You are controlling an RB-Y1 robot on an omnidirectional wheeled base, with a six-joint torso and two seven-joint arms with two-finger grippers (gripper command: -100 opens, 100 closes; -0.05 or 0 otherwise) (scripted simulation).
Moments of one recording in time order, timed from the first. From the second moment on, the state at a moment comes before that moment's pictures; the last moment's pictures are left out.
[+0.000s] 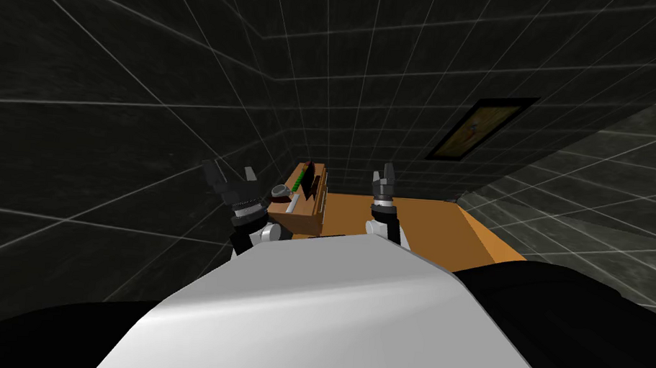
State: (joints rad) left arm 0.45 -0.04 -0.01 -2.33 0.10 -0.58 -0.16; right arm 0.48 -0.01 0.02 -2.25 -0.01 -0.46 0.12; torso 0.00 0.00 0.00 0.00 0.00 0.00
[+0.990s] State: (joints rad) left arm 0.29 0.18 -0.01 -2.14 0.14 -0.37 -0.13; right arm 0.48 -0.01 0.02 -2.25 -0.01 -0.46 0.12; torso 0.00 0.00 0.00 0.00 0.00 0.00
